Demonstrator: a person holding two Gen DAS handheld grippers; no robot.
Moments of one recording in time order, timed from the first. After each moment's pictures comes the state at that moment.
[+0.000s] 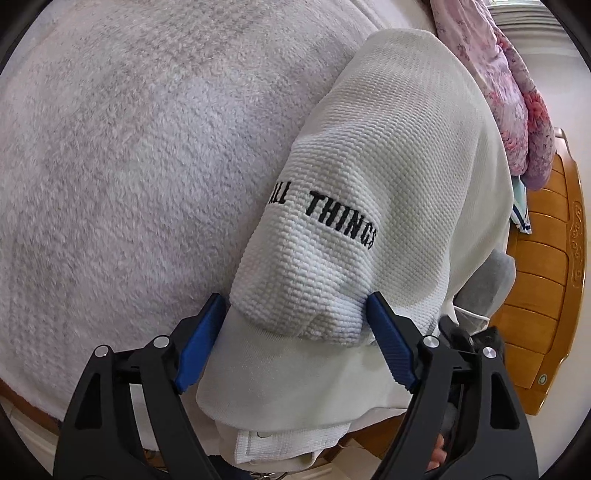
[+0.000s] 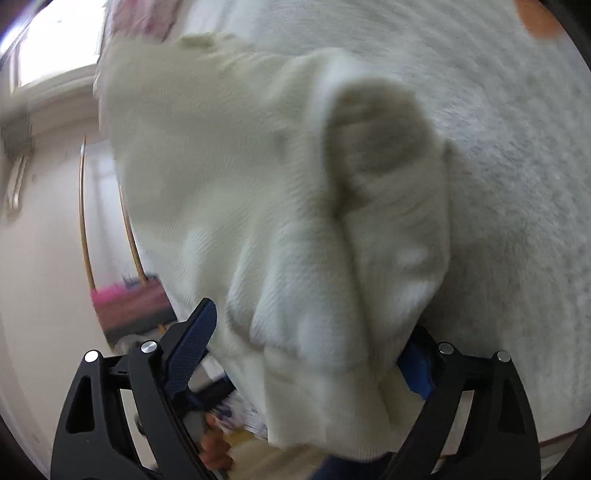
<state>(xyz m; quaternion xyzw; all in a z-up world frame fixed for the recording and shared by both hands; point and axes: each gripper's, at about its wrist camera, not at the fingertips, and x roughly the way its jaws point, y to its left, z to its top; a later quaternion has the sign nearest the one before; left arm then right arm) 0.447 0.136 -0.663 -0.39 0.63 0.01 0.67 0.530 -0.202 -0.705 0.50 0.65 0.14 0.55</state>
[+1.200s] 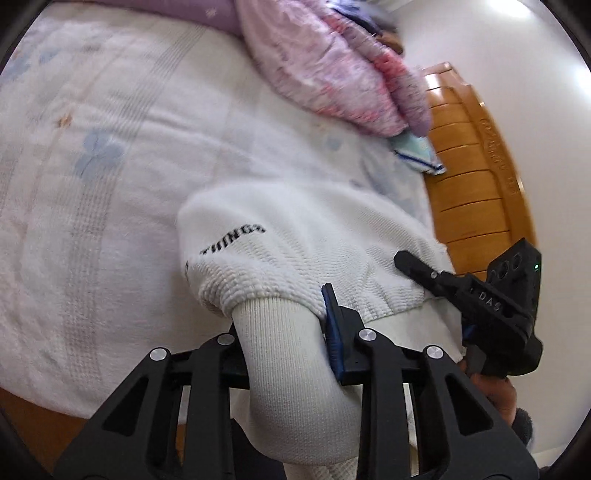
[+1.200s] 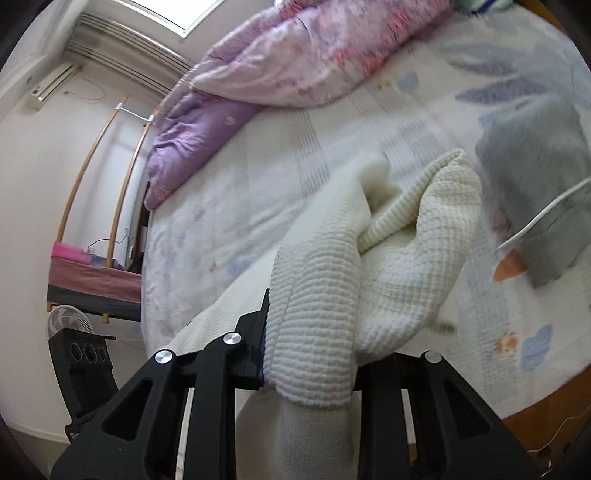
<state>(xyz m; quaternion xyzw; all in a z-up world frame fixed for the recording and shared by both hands) 0.452 0.097 -0.436 -0.30 0.55 -0.16 0.76 0.554 -0.174 -0.437 0.28 0.55 0.16 0.77</state>
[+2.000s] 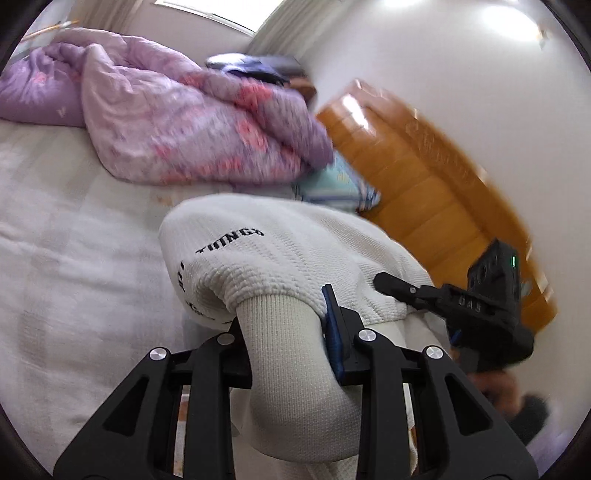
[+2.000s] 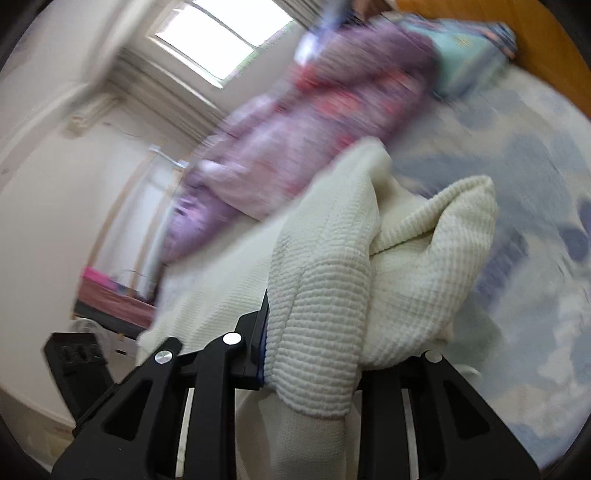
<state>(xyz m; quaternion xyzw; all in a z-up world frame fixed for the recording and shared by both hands) 0.573 -0.252 -0.398 -0.20 0.40 -0.21 0.87 0.646 -0.507 -0.436 0.28 0.47 0.20 0.81</state>
